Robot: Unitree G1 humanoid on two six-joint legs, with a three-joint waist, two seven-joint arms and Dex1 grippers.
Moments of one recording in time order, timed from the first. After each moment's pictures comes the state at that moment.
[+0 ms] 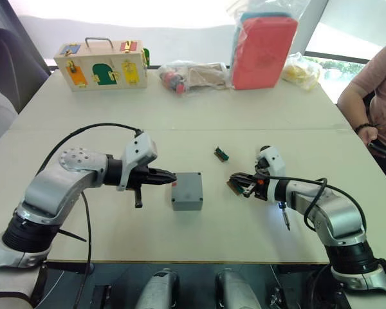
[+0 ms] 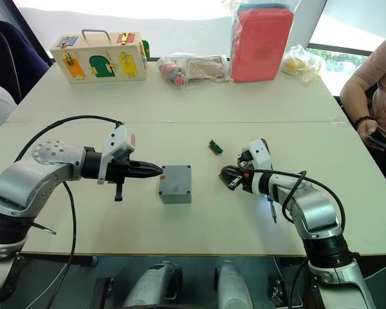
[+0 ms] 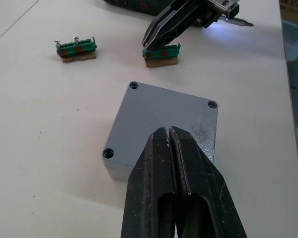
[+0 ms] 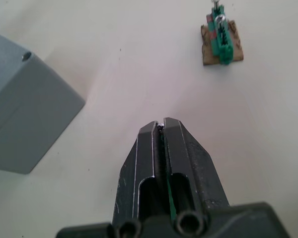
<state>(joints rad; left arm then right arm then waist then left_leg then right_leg) -0.54 0.80 -0.12 -0.30 -0.51 0.78 -1.08 -0.38 -0.57 0.02 -0.28 0.36 0.87 0.66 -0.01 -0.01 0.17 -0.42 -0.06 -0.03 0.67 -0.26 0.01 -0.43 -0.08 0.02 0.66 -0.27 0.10</state>
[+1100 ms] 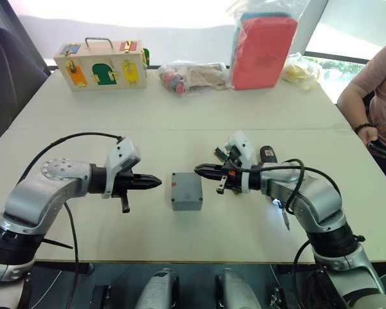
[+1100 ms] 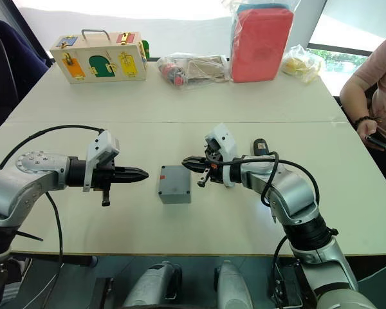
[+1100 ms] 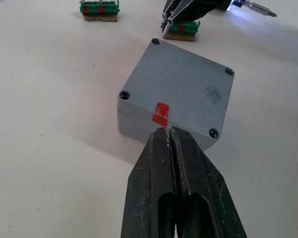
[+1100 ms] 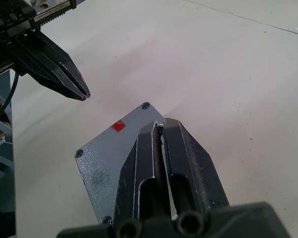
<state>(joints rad) -0.42 0.87 -0.04 -0.32 -0.56 0.82 -1.03 -0.54 -0.49 0.19 -0.32 0.45 0.86 0.71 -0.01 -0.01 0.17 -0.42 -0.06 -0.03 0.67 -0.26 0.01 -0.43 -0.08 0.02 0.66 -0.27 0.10</state>
